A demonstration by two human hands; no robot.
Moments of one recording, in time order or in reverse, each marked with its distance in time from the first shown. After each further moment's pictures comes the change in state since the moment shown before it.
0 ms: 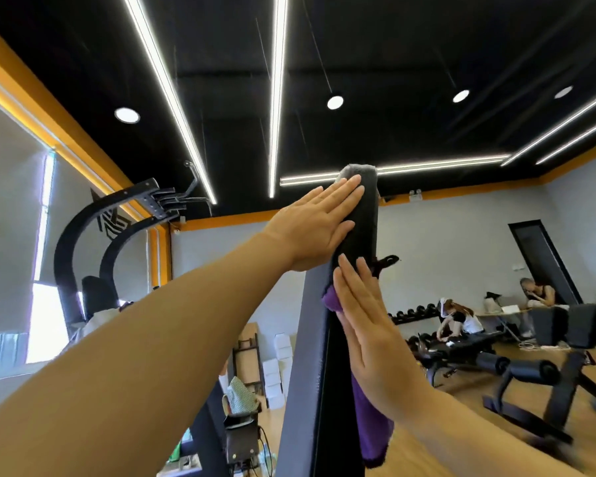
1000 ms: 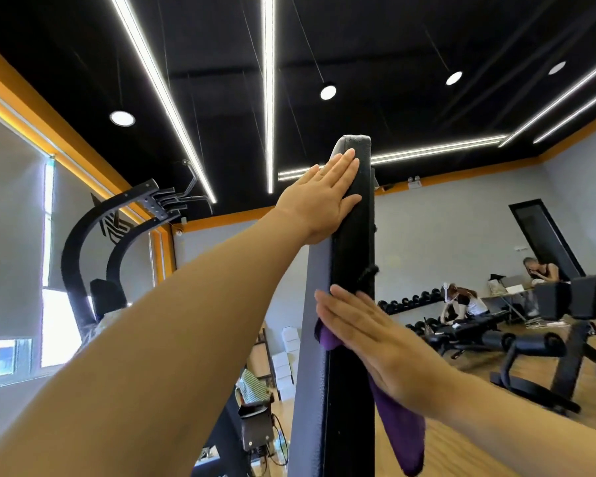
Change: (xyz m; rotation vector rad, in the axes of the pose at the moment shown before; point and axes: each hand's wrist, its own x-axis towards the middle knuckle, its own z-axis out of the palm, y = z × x) left_hand -0.007 0.018 0.005 0.034 -0.014 -0.088; right_hand -0.049 -0.007 -0.024 -0.088 -0.266 -0.324
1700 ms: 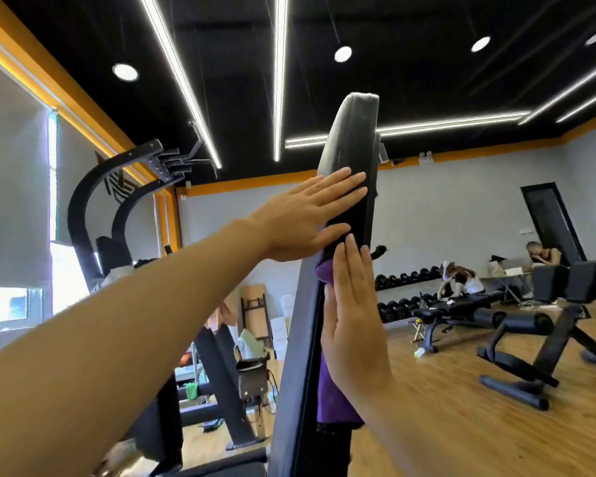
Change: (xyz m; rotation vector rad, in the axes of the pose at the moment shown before) left_hand -0.069 0.009 0.023 -0.069 -0.018 0.219; right_hand 0.014 -0.065 0.042 0.080 0.398 0.622
